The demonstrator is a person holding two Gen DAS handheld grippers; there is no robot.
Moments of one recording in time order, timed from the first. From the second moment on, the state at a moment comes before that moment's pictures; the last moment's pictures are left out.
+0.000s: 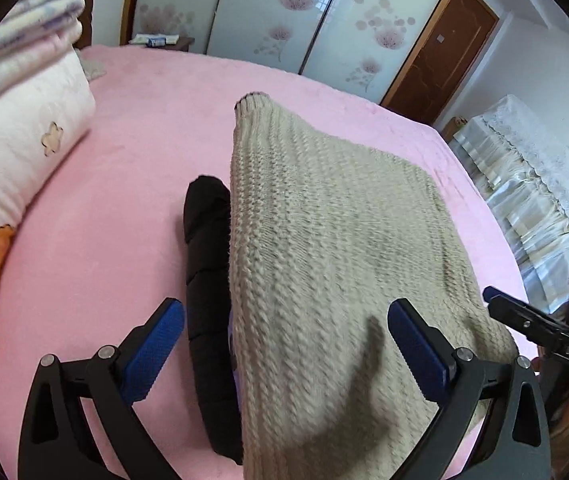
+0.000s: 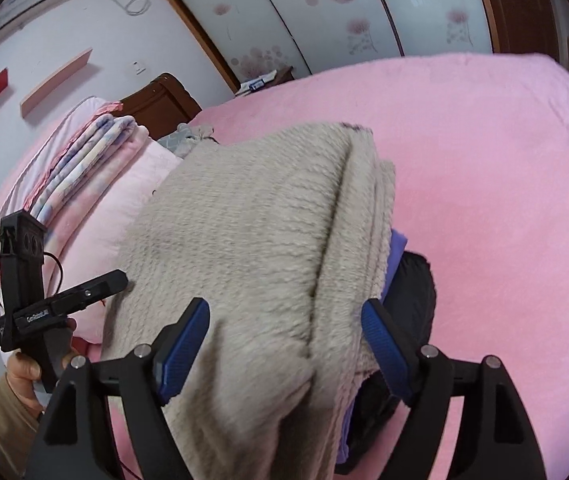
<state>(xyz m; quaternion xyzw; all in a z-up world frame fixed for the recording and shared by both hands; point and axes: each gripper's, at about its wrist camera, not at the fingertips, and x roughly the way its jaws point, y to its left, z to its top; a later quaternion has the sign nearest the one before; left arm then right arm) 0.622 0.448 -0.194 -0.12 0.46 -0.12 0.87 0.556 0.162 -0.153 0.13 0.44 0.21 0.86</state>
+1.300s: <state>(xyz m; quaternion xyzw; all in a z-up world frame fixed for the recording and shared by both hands) 0.251 0.169 0.028 -0.13 0.40 -0.14 0.90 0.230 -0.057 0.039 0.11 0.40 0.20 0.89</state>
